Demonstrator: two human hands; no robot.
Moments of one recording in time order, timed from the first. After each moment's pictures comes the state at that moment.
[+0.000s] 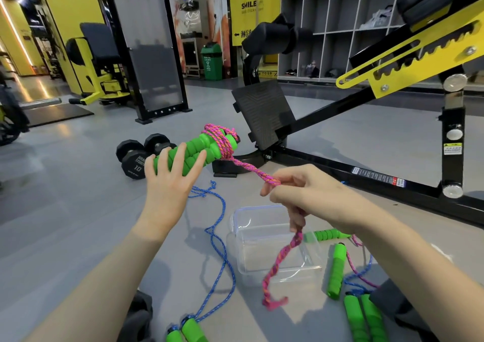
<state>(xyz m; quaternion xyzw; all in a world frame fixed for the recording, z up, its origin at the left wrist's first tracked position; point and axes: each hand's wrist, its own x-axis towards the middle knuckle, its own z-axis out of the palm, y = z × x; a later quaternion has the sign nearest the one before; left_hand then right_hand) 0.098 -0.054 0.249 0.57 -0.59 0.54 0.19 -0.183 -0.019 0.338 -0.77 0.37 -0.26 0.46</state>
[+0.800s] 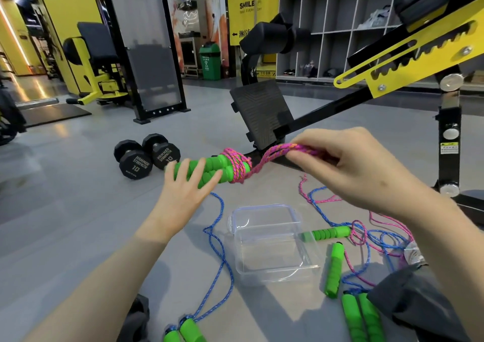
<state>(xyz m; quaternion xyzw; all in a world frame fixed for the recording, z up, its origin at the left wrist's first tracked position) 0.084 -0.059 0.241 0.51 -0.68 0.52 0.11 -0.217 -0.017 0.372 -0.89 0.25 -0.37 0.01</state>
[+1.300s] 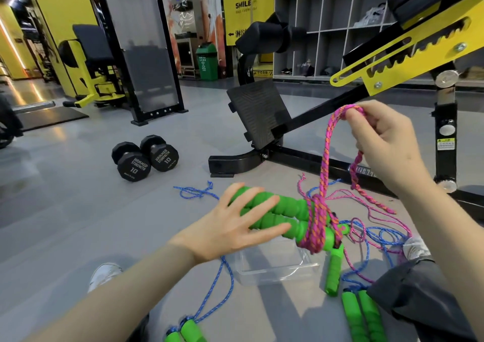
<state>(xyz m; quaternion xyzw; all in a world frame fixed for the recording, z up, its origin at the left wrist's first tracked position) 0.006 -0.030 0.242 0.24 -0.82 0.49 0.19 -0.253 -0.071 0.349 -0.72 0.35 -0.58 0.14</state>
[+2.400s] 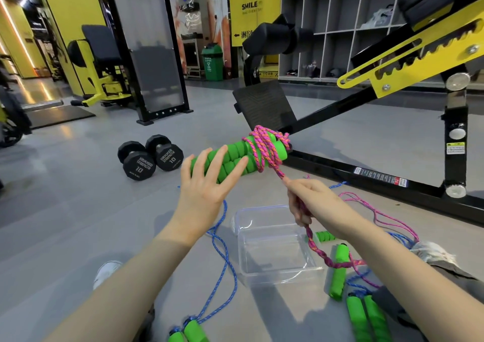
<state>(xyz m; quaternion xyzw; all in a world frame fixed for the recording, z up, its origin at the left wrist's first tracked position) 0.040 -0.057 0.253 0.47 -0.64 0.53 0.29 -0.189 -0.074 0.275 -0.67 0.39 -0.35 0.52</state>
